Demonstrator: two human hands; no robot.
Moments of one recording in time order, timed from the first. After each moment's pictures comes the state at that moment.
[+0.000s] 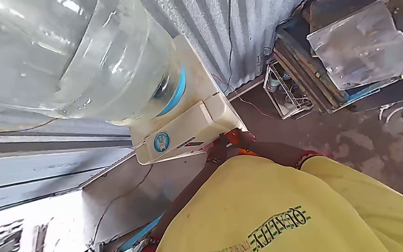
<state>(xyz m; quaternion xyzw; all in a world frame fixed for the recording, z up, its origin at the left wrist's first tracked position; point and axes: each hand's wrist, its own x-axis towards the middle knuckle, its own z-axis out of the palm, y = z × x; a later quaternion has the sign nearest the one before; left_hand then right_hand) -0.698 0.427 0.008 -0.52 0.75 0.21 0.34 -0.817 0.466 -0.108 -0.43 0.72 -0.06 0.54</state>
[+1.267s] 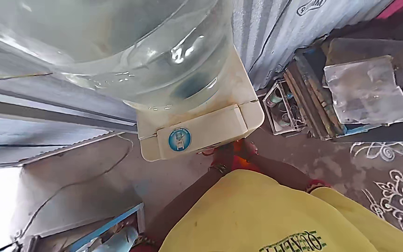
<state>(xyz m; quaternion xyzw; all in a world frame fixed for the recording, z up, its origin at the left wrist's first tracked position) -0.693 0.415 0.022 -0.46 0.77 0.26 0.35 -0.801 0.455 -0.089 -0.41 0.75 -0.07 0.52</state>
